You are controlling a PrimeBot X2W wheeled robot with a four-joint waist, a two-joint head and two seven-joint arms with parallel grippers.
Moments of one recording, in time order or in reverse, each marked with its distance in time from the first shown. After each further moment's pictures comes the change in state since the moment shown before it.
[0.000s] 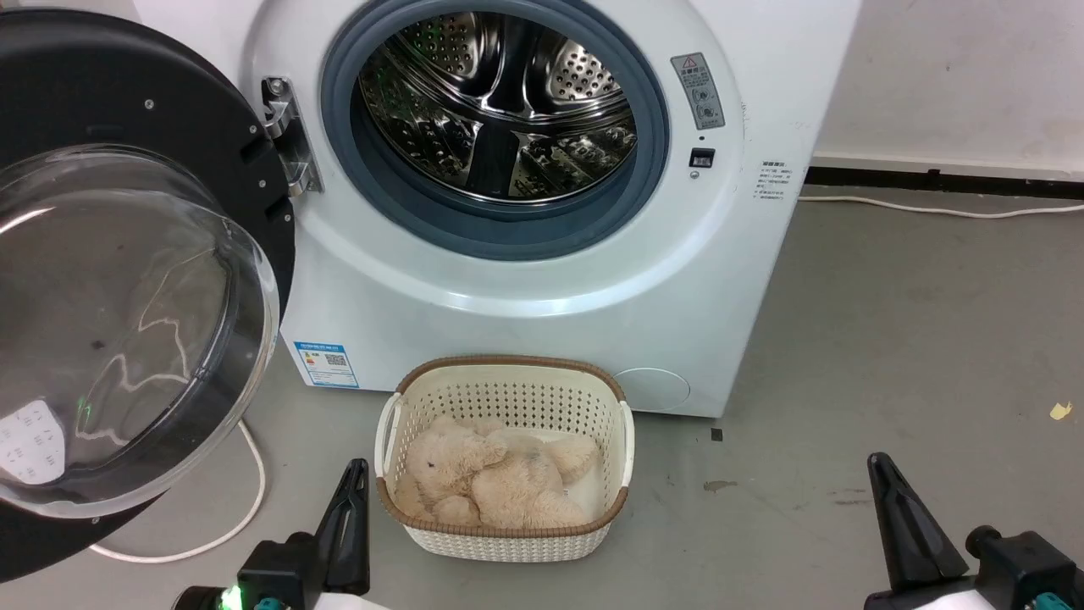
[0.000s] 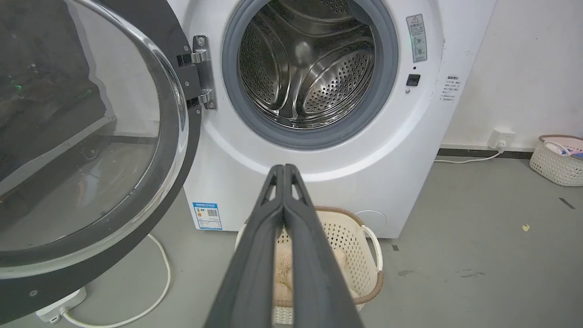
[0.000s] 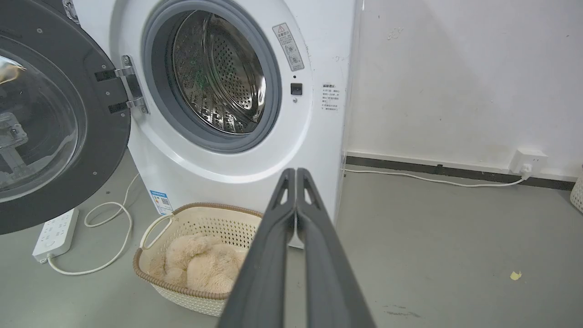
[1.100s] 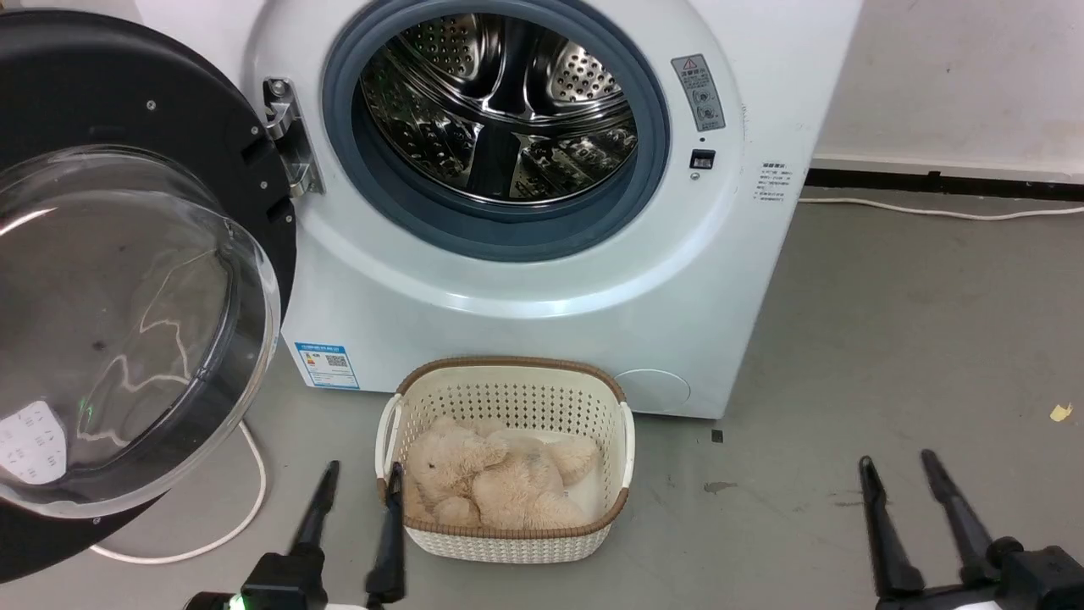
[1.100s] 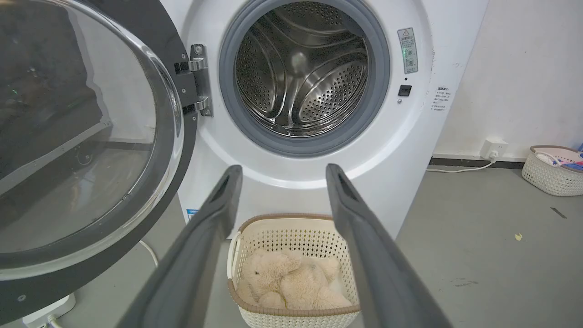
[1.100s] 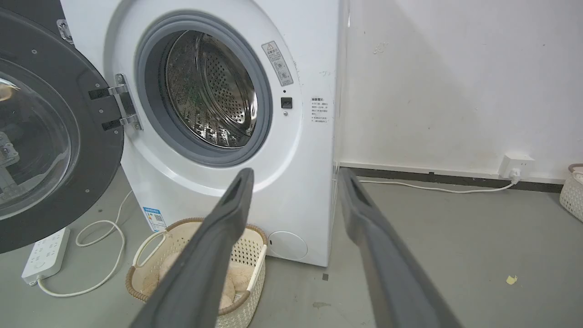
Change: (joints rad) left arm 0.003 0.020 -0.047 0.003 -0.038 0.032 -0.056; right arm 0.013 0.000 -0.015 0.000 0.018 0.000 -0.059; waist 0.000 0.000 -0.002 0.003
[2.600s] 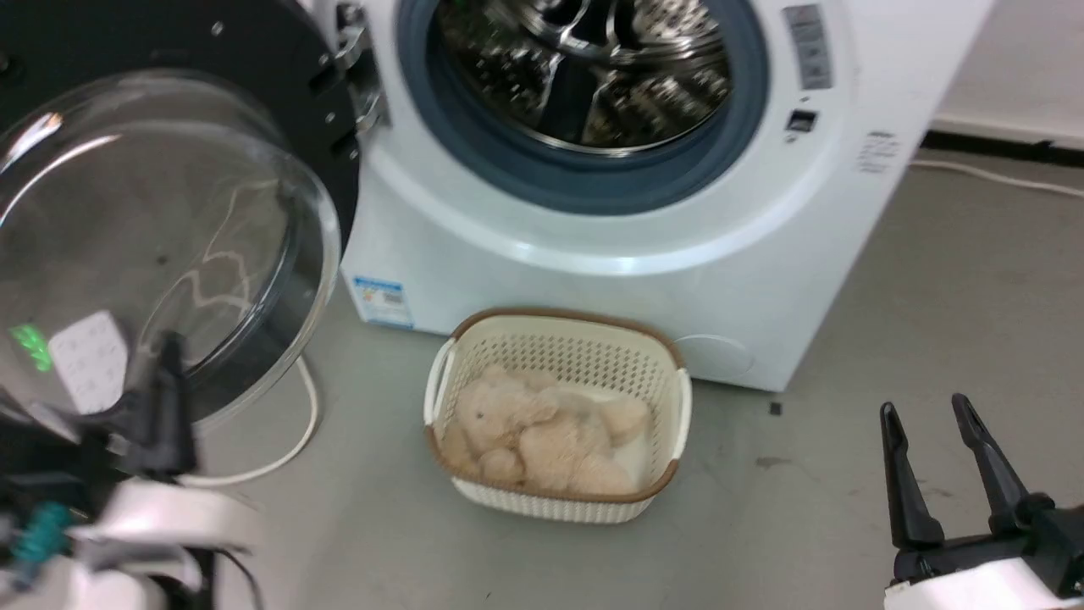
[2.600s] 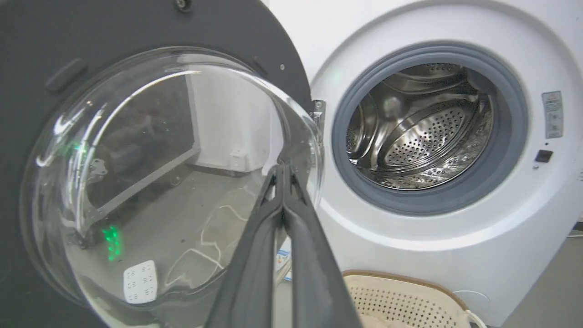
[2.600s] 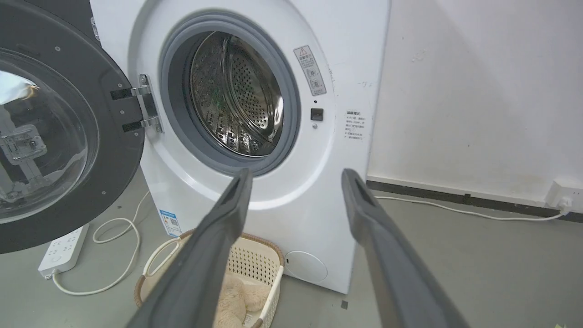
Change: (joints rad) left arm -0.209 0.224 0.212 0.031 -0.200 -0.058 0.017; right arm -0.084 0.000 -0.041 -0.024 -0.021 0.000 0.000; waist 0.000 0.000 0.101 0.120
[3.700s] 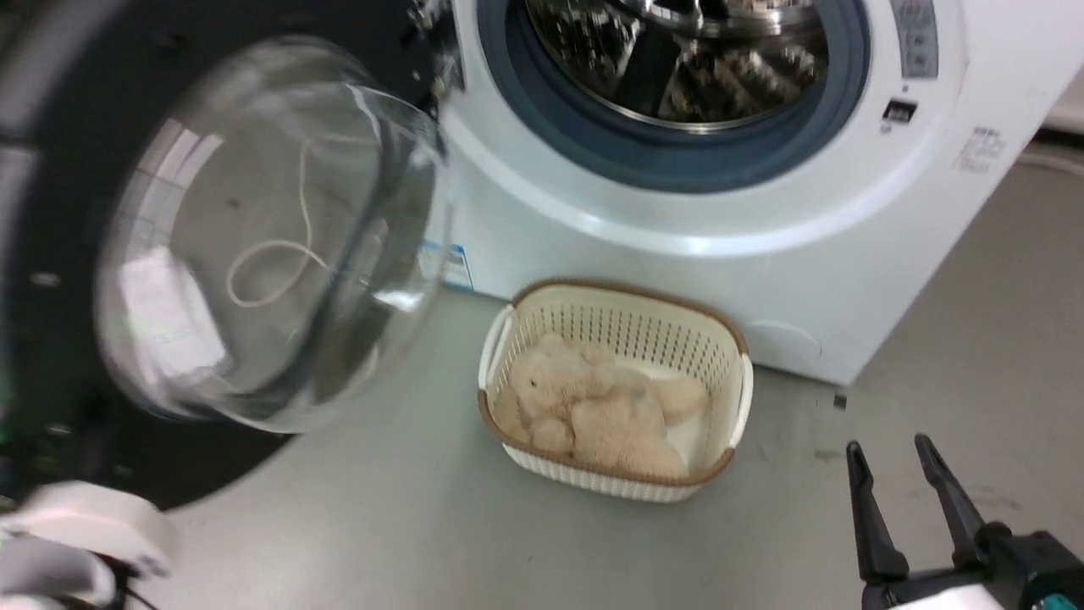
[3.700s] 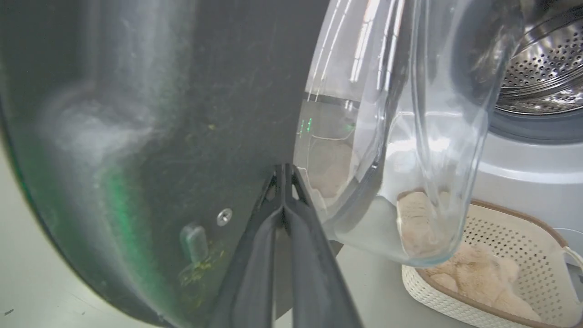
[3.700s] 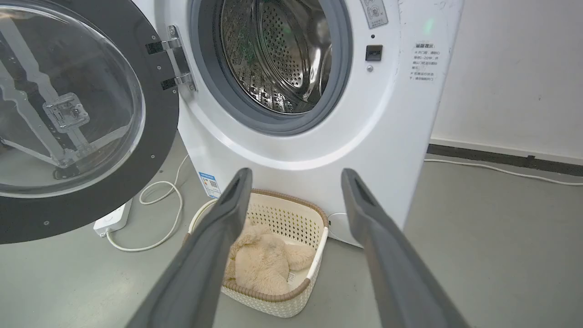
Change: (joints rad) left arm 0.106 0.048 0.046 -0.044 -0.006 0.075 0.241; right arm 0.065 -0.001 0.077 0.030 0.038 0.000 0.000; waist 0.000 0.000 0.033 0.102
